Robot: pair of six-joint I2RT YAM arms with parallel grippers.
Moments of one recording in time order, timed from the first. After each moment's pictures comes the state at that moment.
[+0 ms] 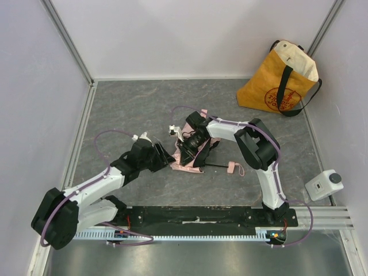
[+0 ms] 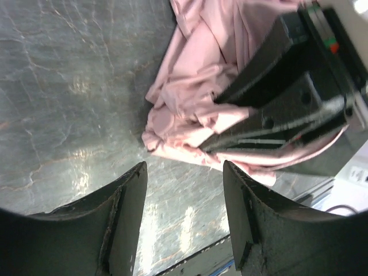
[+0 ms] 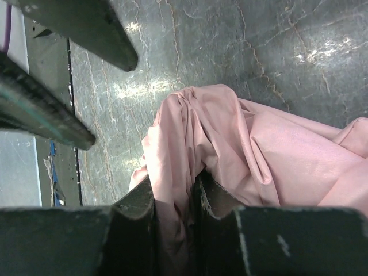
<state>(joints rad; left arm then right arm) -0.61 1.04 0.45 -0.13 0.04 -0.96 0.68 2.16 1.44 -0.58 -0.93 -0.44</state>
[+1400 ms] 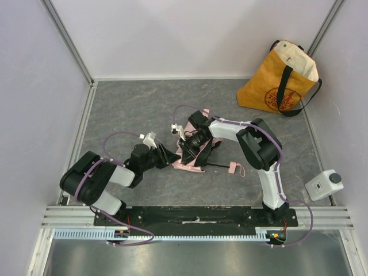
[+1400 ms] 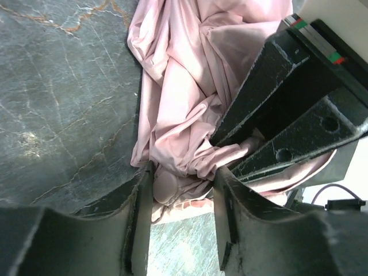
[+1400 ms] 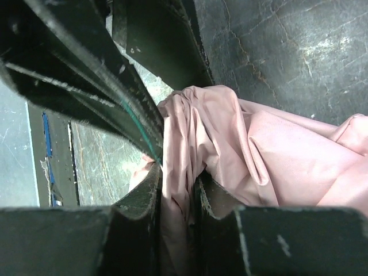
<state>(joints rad) -0.50 1.52 0.24 0.85 0.30 -0.90 0.66 2.13 1.40 -0.53 -0.91 -0.40</state>
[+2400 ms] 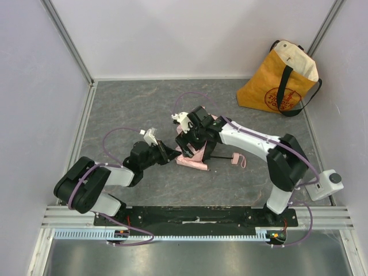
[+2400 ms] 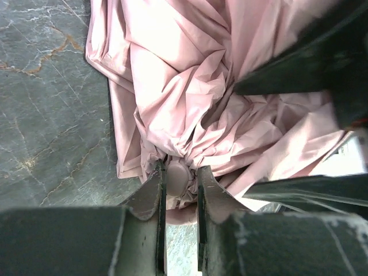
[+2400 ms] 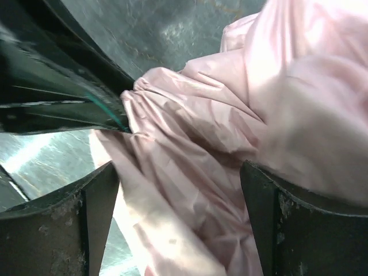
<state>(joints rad) -0.51 1.45 0.27 0.84 0.29 -0.86 0.76 1.81 1.33 -0.53 -0.26 -0.12</state>
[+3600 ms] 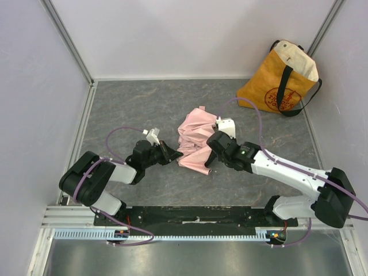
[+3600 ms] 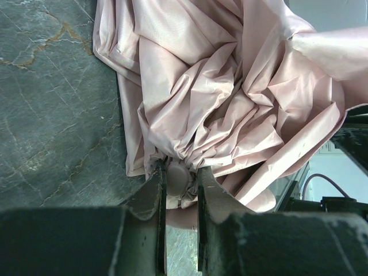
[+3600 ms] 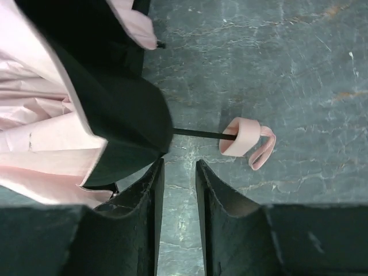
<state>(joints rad) -0.51 1.52 0.30 0.84 0.32 -0.86 0.90 1.29 0.93 -0.60 0.58 0.52</state>
